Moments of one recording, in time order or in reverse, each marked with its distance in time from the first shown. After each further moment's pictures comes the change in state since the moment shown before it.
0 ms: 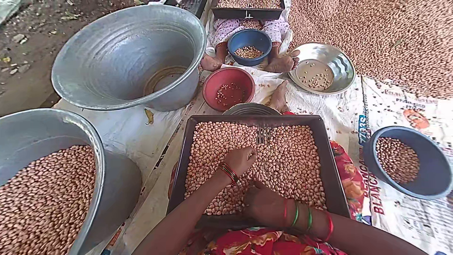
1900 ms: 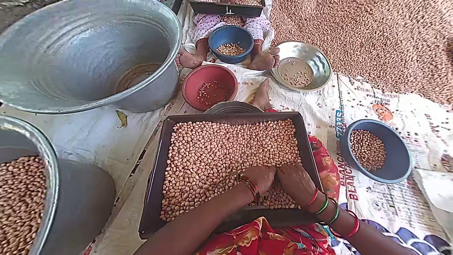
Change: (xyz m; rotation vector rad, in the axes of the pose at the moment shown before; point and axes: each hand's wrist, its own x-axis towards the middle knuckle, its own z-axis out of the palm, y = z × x) left_hand 0.022 0.074 0.077 0.364 -0.329 0.170; right_hand -0.098 0.031 0.001 -0.406 0.361 0.739
